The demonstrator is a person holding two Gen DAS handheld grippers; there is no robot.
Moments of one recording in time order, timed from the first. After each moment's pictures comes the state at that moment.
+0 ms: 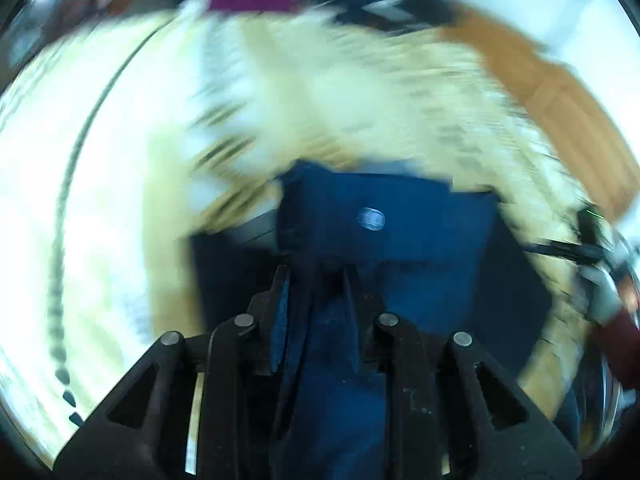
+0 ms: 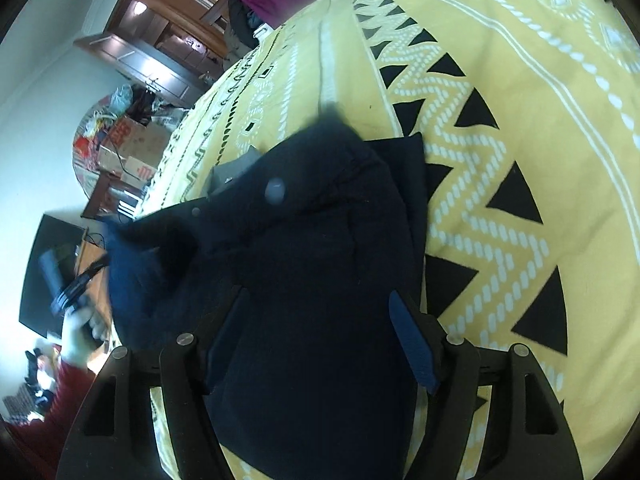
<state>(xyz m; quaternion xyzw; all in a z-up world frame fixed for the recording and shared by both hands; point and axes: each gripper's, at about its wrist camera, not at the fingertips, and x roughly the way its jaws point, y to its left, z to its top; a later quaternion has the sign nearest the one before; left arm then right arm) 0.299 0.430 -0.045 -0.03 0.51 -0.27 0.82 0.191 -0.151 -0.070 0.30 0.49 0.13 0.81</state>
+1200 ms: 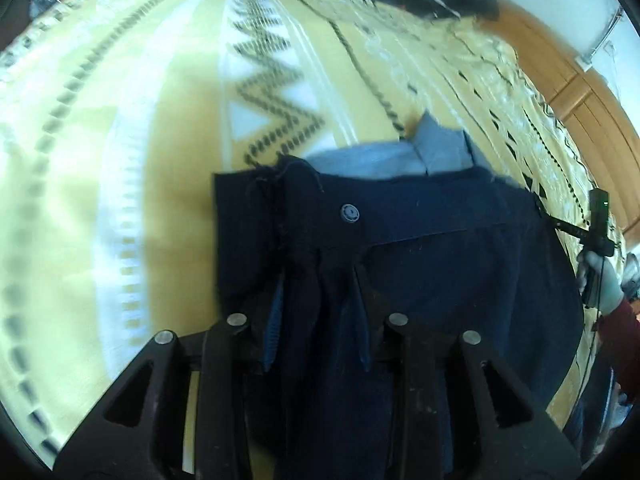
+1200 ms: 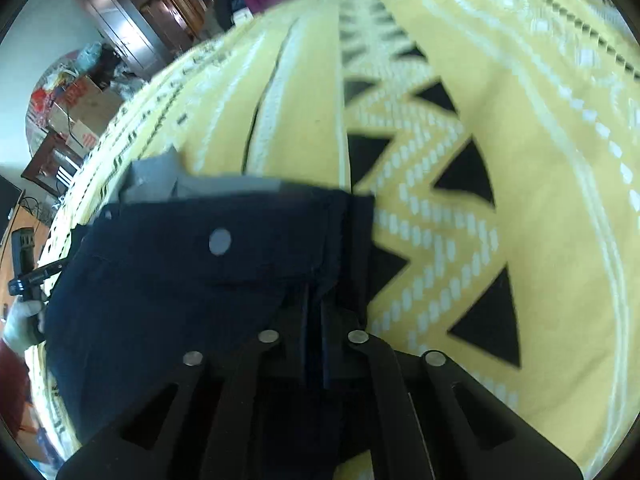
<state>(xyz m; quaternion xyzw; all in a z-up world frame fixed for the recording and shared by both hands) 0.305 0.442 -0.077 -0.03 0.52 -0.25 0.82 0.256 -0.159 -0.106 0.16 0.50 0.05 0.85</state>
